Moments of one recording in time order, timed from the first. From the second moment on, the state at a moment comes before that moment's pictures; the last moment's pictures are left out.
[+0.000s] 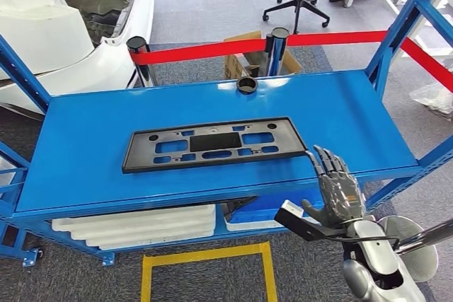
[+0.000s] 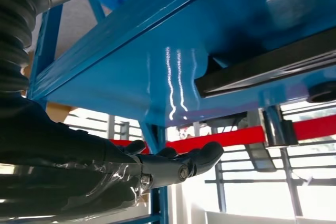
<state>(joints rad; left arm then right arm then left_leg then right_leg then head) -0.07 0.04 -1.17 -0.12 1.52 0.13 -0.32 -0.01 -0.29 0.25 -1.68 1.21 -0.11 0.06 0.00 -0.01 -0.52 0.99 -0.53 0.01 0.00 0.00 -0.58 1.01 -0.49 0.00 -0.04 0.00</state>
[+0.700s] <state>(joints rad) -0.08 0.06 -1.22 -0.12 1.52 0.11 -0.32 -0.23 -0.14 0.27 -1.49 1.42 -0.12 0.15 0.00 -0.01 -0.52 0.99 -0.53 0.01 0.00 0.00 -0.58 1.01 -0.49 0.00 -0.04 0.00</state>
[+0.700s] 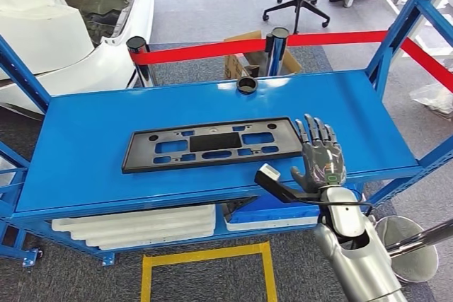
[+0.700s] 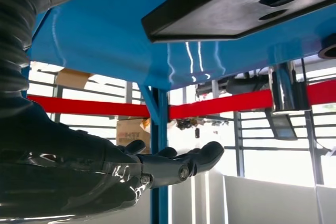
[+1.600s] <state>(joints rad) -0.09 0.06 -1.25 -0.12 1.52 0.11 -0.32 -0.37 -0.09 0.27 -1.25 1.41 -0.10 0.14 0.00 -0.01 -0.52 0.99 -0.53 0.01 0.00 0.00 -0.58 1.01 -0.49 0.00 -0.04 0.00</state>
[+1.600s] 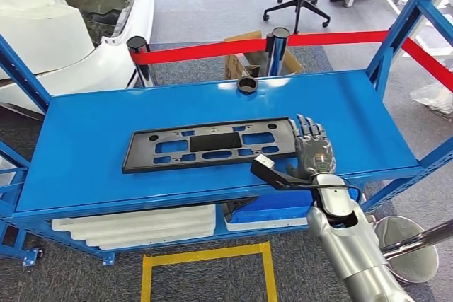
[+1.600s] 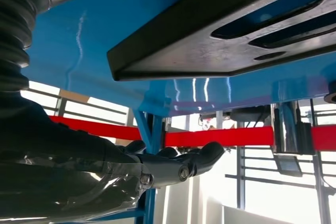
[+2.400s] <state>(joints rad) -0.11 0.06 -1.32 -0.12 1.52 0.10 -0.32 -0.66 0.15 0.40 -0.80 1.31 -0.06 0.05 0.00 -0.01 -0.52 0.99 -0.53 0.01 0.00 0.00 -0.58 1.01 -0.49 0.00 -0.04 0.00</state>
